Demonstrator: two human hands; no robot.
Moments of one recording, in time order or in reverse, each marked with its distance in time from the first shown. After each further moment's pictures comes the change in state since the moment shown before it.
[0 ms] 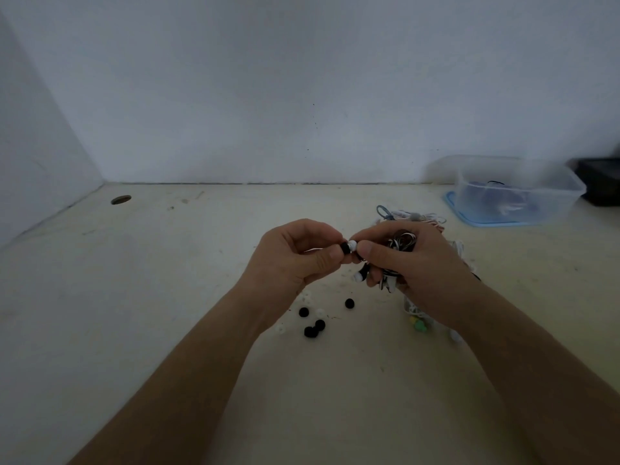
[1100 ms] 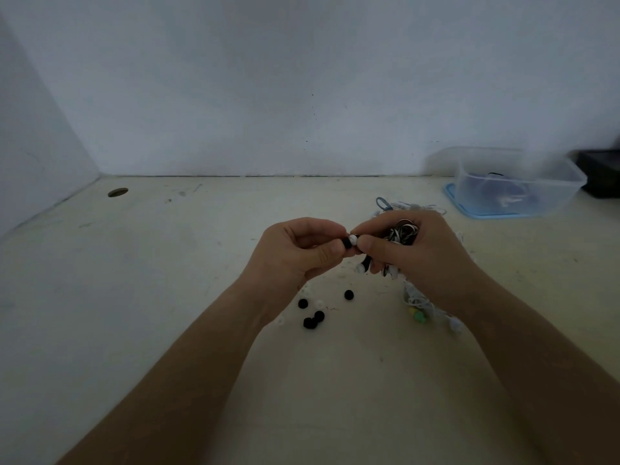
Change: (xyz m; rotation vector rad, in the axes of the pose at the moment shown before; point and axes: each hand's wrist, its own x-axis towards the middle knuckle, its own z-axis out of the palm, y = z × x) left_hand -0.001 -0.005 0.003 -0.017 0.017 -0.047; right_hand -0.002 -0.007 -0.001 -0.244 0.013 -0.116
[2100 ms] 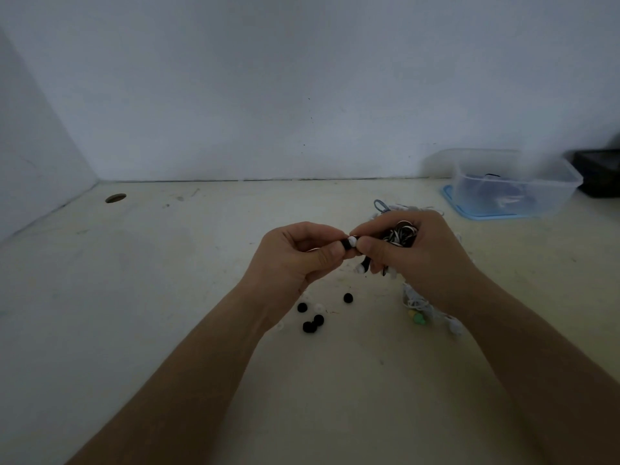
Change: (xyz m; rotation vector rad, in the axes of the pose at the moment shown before) left_hand 0.002 -0.002 0.002 -0.027 -0.005 0.013; right_hand 0.001 0.002 0.000 -0.043 0.032 -0.050
